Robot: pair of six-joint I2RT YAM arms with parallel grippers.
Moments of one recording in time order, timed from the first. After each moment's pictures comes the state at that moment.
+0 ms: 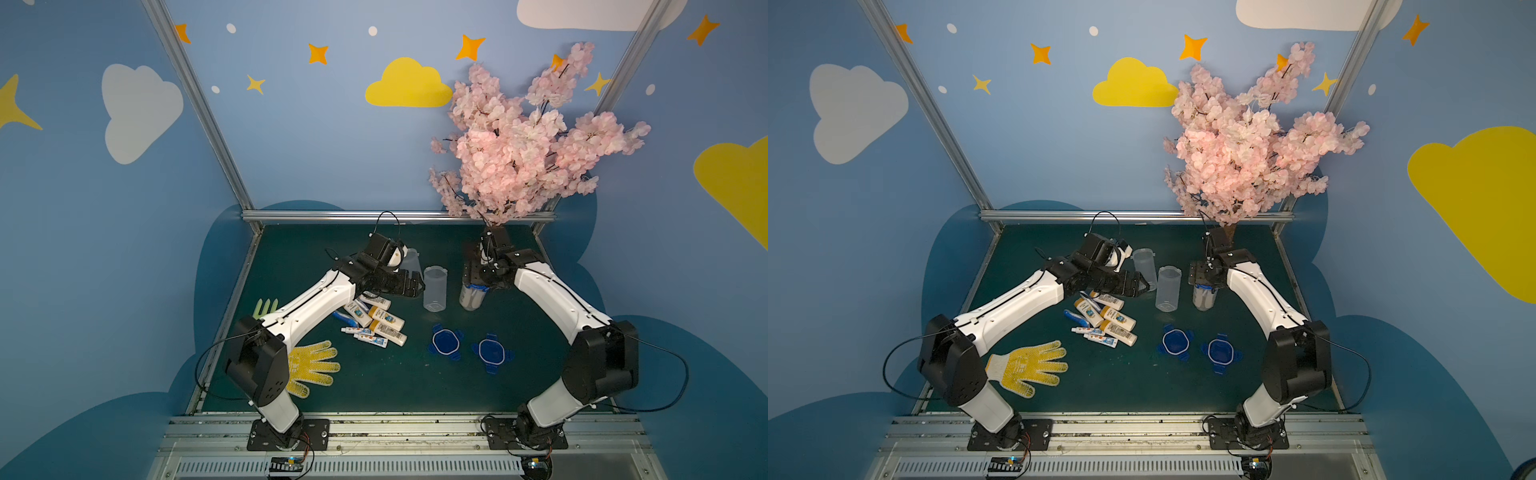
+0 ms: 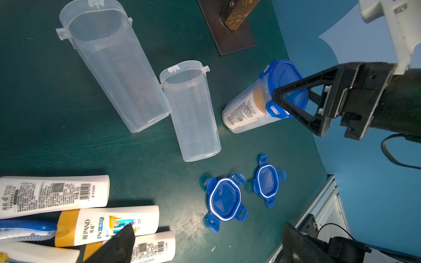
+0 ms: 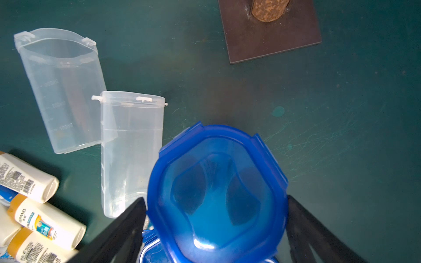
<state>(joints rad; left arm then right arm) -0.62 1.66 1.43 -0.61 0.32 -0.46 0.31 1.60 1.34 -0.80 0.09 0.34</state>
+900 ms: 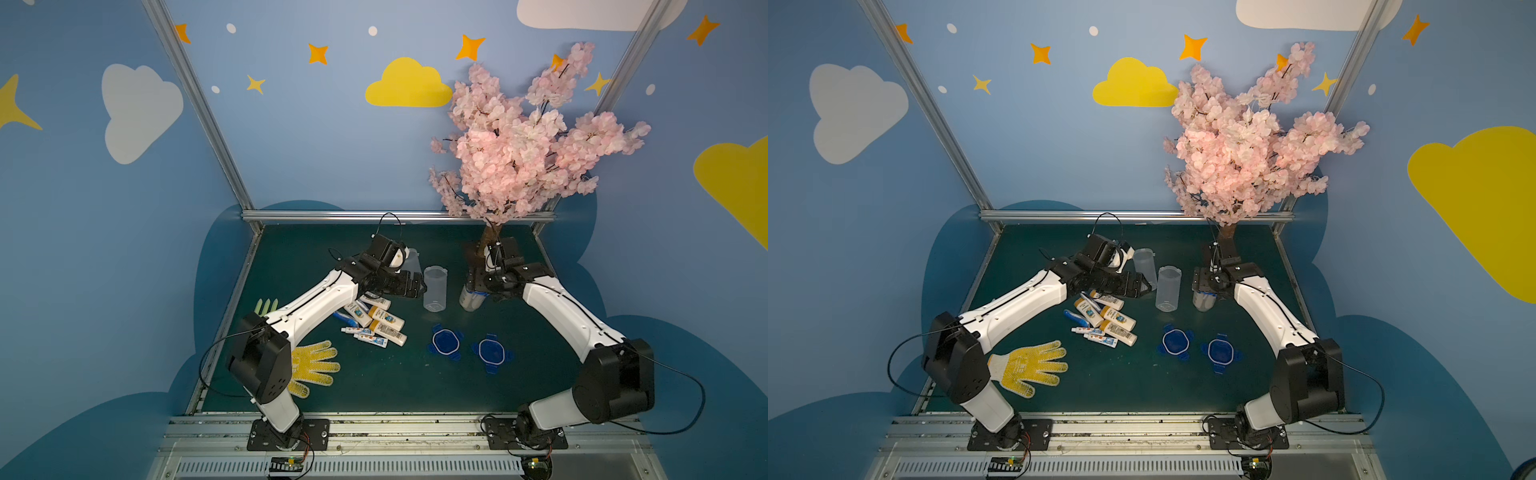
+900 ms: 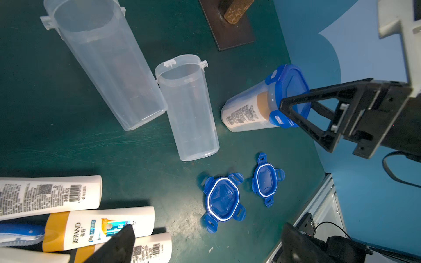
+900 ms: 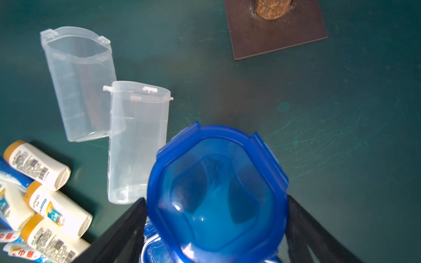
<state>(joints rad) -0.63 1.70 1.43 -0.60 0.33 -0.47 0.30 1.44 1.15 -0.66 0.02 0.32</state>
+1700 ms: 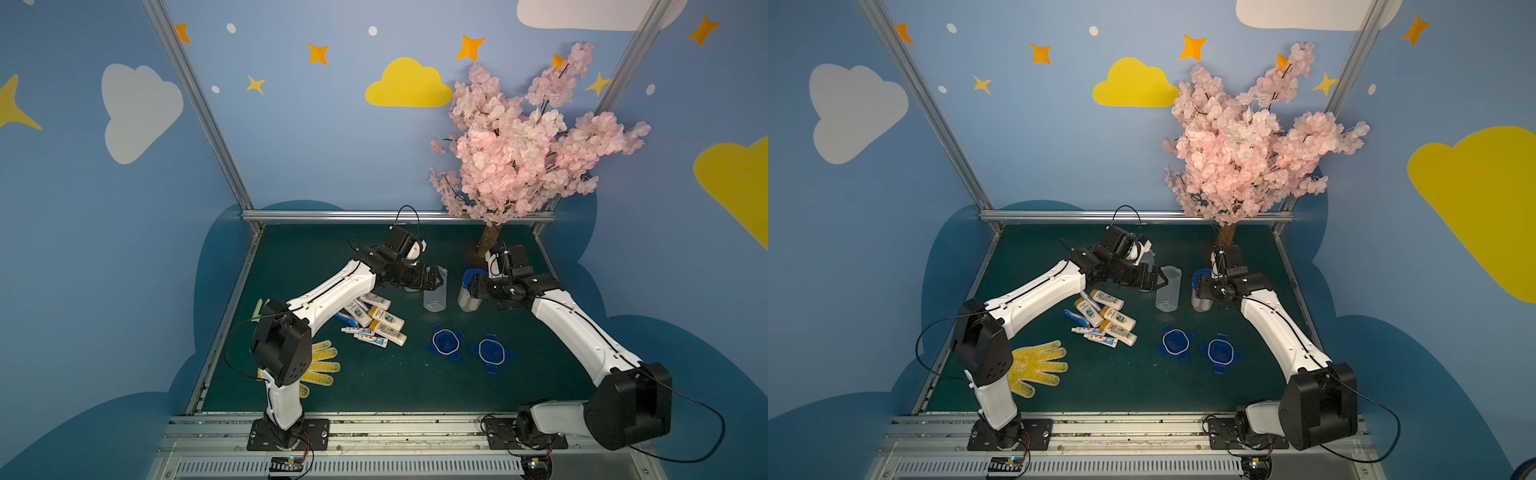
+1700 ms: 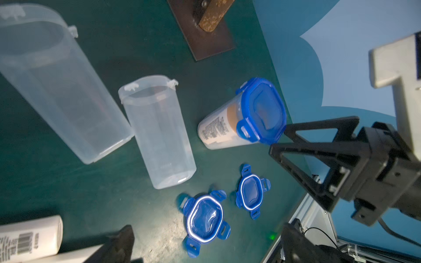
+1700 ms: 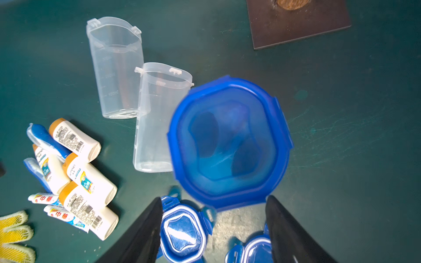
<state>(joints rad) -0.69 1.89 1.71 -0.64 0.34 -0.47 0.29 1.32 1.09 -0.68 -0.05 0.32</state>
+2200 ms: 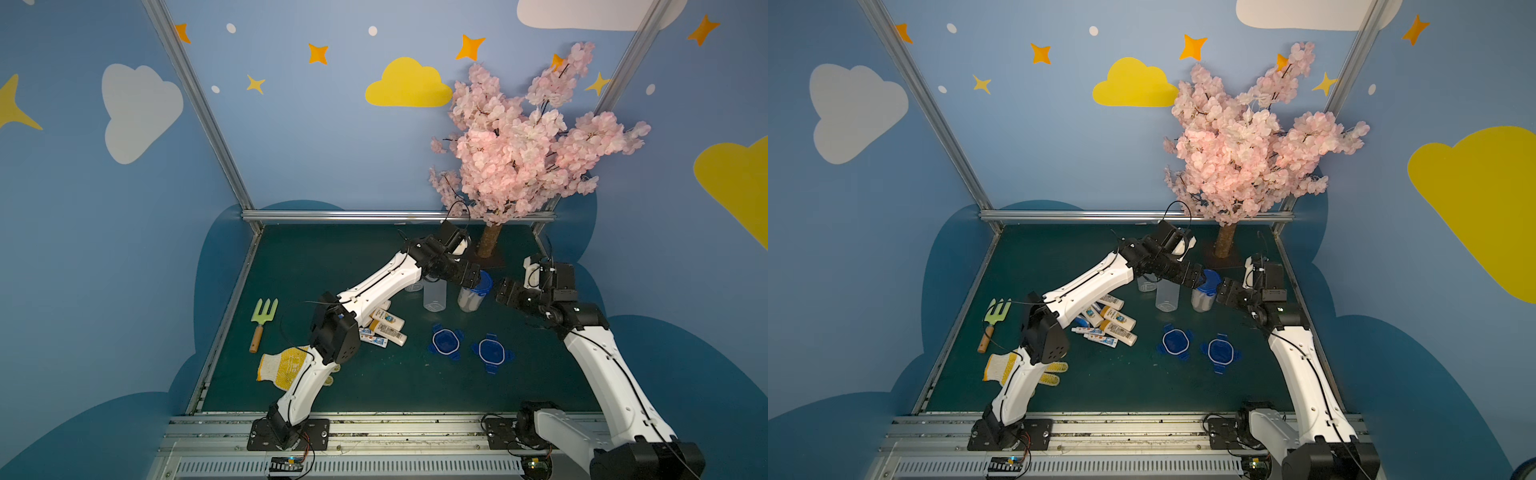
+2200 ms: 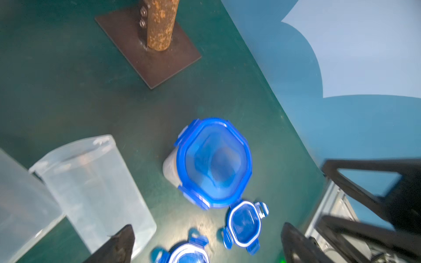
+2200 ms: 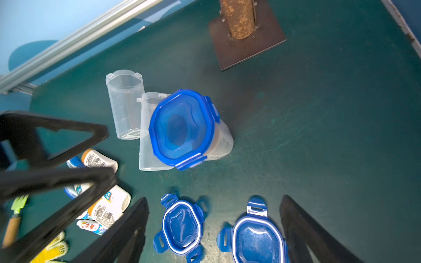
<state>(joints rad) -0.83 2.32 2.37 -0.88 0.23 -0.39 0.05 1.01 0.94 -0.69 -0.17 0.35</state>
